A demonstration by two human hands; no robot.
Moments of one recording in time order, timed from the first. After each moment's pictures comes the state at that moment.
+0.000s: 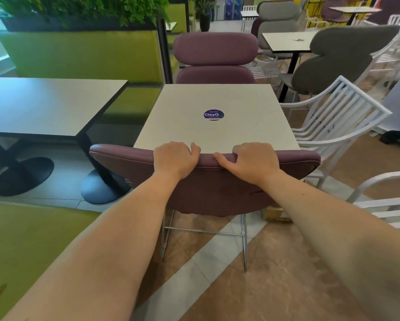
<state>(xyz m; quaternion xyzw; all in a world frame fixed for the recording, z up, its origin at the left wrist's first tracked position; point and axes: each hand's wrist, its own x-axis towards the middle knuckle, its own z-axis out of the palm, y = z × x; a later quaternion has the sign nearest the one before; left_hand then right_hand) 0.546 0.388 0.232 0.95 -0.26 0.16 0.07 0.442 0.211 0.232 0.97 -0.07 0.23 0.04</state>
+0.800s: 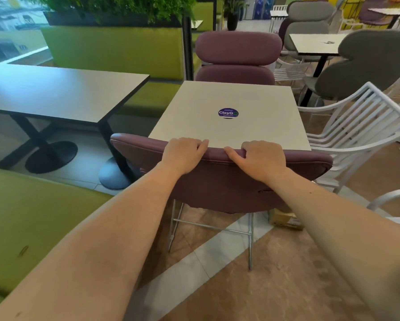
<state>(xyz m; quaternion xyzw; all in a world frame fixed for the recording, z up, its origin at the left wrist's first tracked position) 0.525 0.389 0.241 0.93 -0.34 0.10 0.05 0.428 0.197 0.234 0.98 -0.09 0.18 0.02</state>
